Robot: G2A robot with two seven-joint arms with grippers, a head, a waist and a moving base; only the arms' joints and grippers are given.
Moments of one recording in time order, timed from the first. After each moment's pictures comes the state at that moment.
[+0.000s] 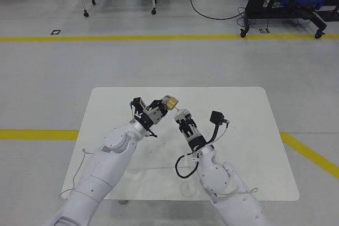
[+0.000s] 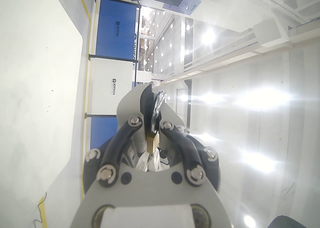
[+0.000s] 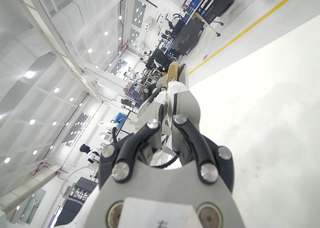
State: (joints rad) left arm 0.75 -1.44 -1.03 -1.01 -0.72 -0.18 -0.54; right arm -1.19 -1.34 1.05 -1.68 -0.32 0.00 -0.07
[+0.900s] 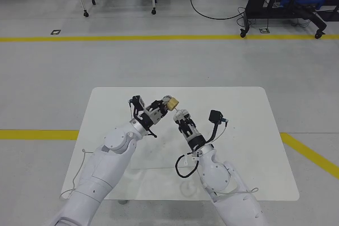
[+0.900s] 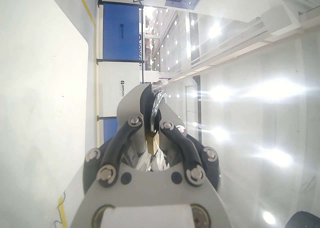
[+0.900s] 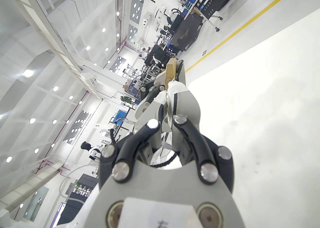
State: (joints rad) left arm 0.75 -1.44 -1.05 -1.01 -0.58 -0.23 -0.54; right arm -1.19 -1.36 1.08 -1.68 -0.33 0.01 -0.01
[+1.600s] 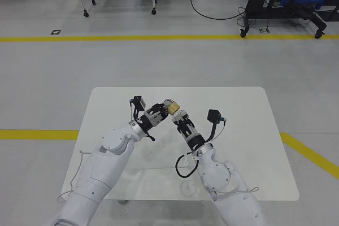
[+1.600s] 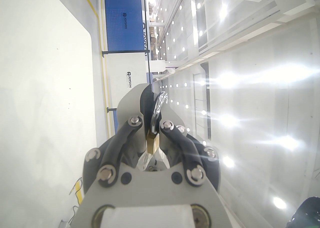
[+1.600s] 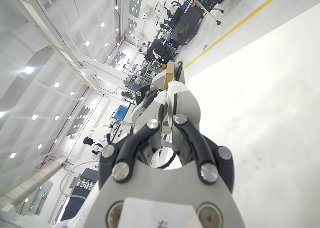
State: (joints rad) left arm 0.77 -1.44 -1.08 -1.03 -0.53 -0.23 -0.63; right arm -1.19 -1.37 1.10 -1.67 -0.32 0.01 0.03
